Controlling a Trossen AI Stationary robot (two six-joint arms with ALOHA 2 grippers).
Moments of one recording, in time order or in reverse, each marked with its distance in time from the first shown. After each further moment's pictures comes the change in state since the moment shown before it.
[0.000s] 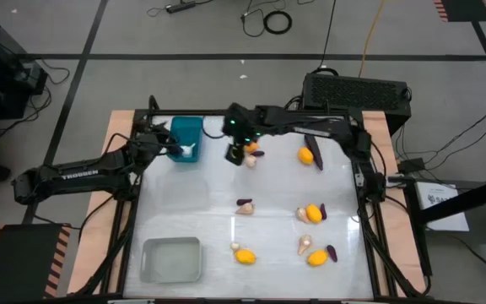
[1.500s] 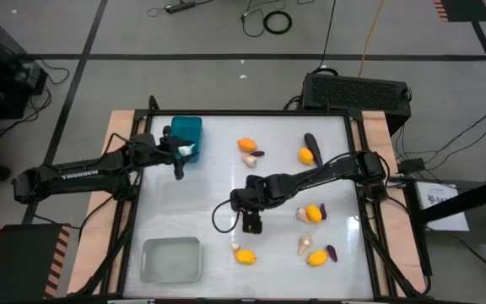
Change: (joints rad) left arm -0.015 0.001 0.001 0.114 0.712 0.019; right arm 0.437 -0.062 -0.381 0.149 0.141 0.130
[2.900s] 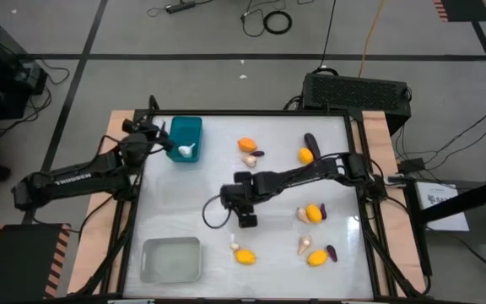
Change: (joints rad) left arm 0.028 -0.149 0.000 -0.155 -0.894 -0.027; right arm -0.057 0.137 0.132 -0.025 0.016 -0.264
